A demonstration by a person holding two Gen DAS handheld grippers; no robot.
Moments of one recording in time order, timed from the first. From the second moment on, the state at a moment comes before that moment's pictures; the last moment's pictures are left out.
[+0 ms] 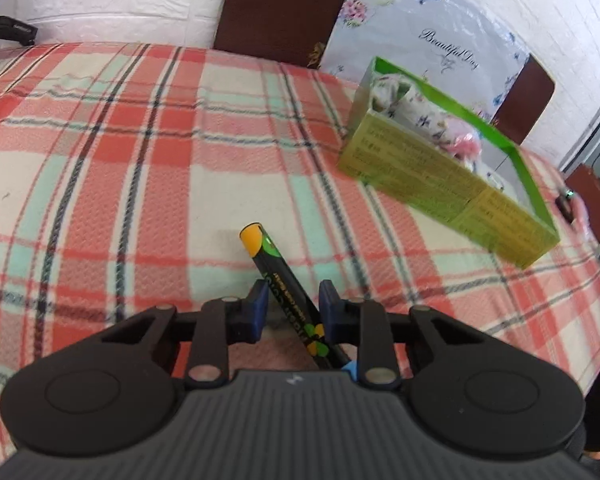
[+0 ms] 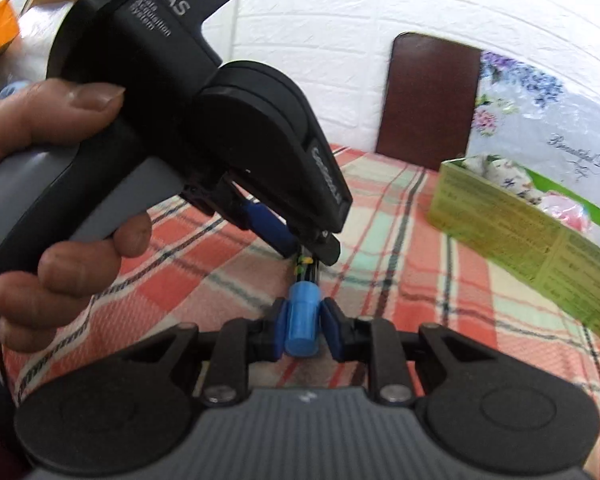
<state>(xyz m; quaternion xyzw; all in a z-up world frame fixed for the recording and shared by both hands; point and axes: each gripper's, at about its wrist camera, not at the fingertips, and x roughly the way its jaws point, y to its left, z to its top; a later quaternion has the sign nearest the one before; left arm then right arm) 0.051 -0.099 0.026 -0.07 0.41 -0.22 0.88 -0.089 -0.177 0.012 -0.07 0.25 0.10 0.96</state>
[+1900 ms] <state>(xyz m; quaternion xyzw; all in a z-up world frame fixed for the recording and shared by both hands) 0.035 -0.070 0.010 0.06 0.34 -0.09 0.93 -0.061 -0.230 0.023 0.02 0.29 -0.05 0.96</state>
